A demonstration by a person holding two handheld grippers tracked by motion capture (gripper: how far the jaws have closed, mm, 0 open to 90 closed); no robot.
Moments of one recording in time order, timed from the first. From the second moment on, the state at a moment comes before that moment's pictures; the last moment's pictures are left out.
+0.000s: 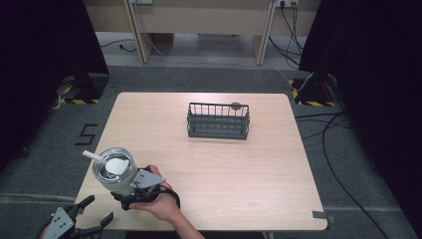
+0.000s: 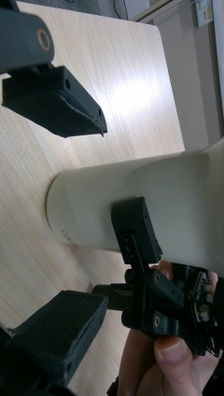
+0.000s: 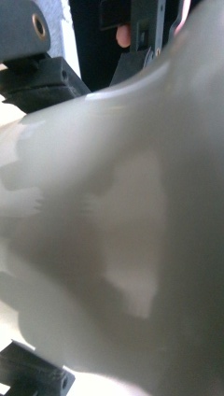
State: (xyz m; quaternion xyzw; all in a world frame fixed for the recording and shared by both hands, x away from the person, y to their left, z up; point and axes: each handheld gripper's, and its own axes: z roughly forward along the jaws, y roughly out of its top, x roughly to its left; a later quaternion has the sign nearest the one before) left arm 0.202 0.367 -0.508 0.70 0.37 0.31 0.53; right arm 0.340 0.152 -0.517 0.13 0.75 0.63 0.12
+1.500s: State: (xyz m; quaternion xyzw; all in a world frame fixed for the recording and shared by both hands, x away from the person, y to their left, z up) left arm 0.202 0.366 -0.507 0.69 0.37 0.31 0.54; right arm 0.372 0.086 -0.471 0.21 0.74 0.61 0.17
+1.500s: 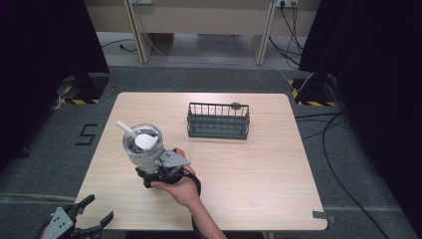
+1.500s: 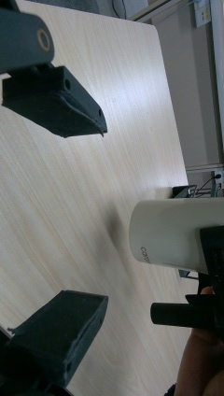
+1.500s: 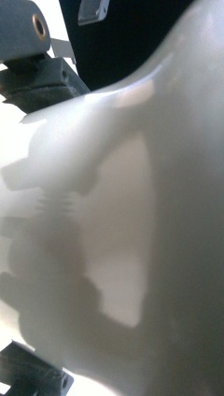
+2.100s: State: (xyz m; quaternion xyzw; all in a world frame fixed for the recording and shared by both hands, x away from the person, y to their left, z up) left arm 0.204 0.364 -0.507 0.70 0.36 0.31 0.54; right arm 0.382 0.053 -0.459 0.25 0.73 0.60 0.20
